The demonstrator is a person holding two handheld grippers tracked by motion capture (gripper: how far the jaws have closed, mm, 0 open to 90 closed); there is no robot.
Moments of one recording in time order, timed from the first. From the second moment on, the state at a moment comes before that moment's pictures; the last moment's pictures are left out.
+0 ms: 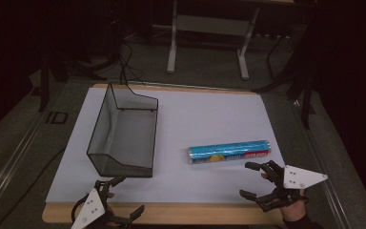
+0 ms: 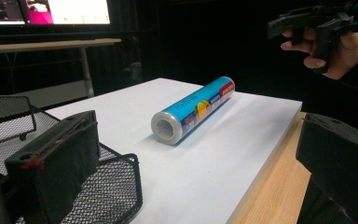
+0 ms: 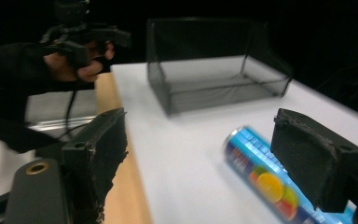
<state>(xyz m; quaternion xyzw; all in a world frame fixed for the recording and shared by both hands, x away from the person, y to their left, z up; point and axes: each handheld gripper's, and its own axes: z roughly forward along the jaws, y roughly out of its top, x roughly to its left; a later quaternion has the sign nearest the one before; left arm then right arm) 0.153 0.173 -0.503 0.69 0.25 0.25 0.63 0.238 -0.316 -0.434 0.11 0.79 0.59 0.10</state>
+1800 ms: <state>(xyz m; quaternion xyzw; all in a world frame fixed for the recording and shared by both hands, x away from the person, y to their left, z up) 0.154 0.177 -0.502 0.69 0.25 0.25 0.64 0.298 -0.263 -0.436 0.08 0.96 0.25 0.10</state>
